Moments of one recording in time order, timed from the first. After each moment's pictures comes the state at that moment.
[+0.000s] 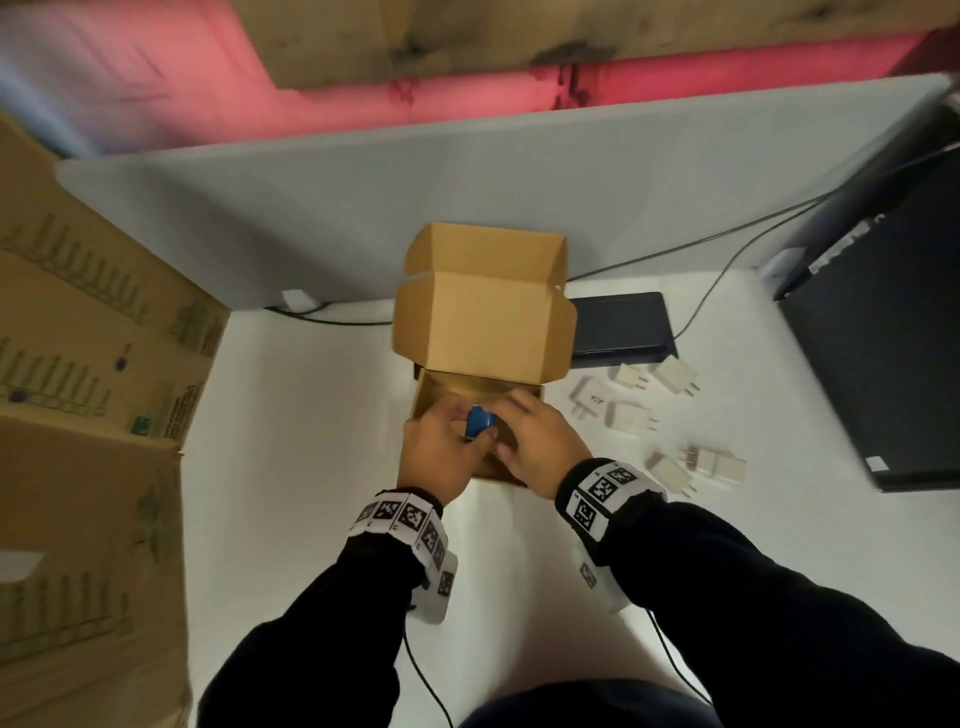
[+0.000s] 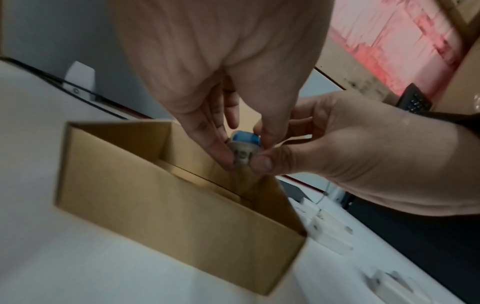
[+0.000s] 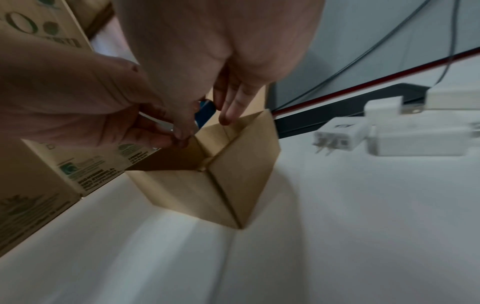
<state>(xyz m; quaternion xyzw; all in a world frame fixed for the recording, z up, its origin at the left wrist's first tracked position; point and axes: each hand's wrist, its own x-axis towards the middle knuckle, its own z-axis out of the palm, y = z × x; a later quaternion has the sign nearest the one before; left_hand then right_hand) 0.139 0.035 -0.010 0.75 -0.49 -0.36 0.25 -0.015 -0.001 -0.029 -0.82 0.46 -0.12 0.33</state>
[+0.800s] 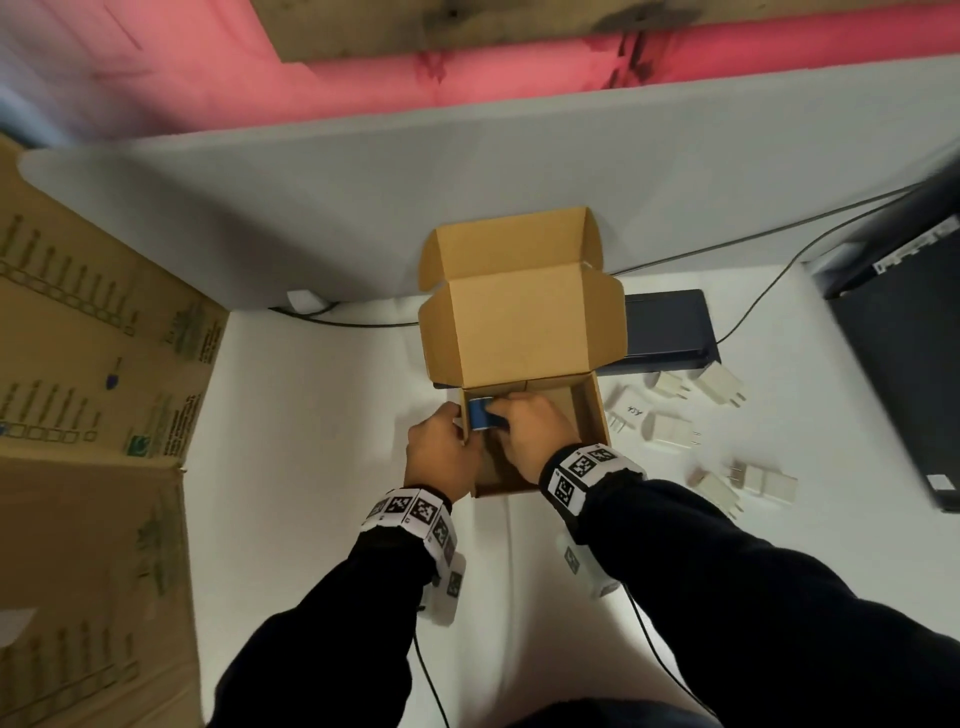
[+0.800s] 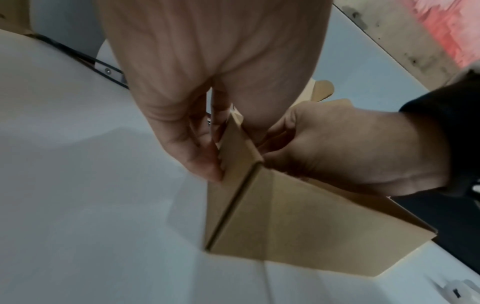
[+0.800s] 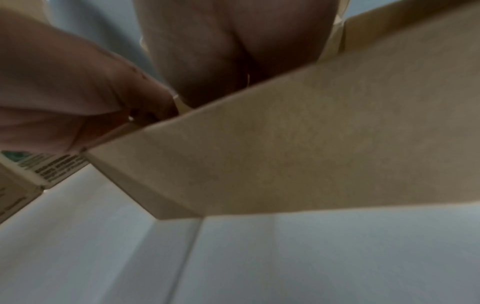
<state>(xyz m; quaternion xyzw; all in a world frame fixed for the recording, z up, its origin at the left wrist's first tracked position) 0.177 0.006 -0.049 0.79 -0.46 -0.37 0.16 0.041 -0.043 -0.063 -0.79 0.52 -0.01 0.32</state>
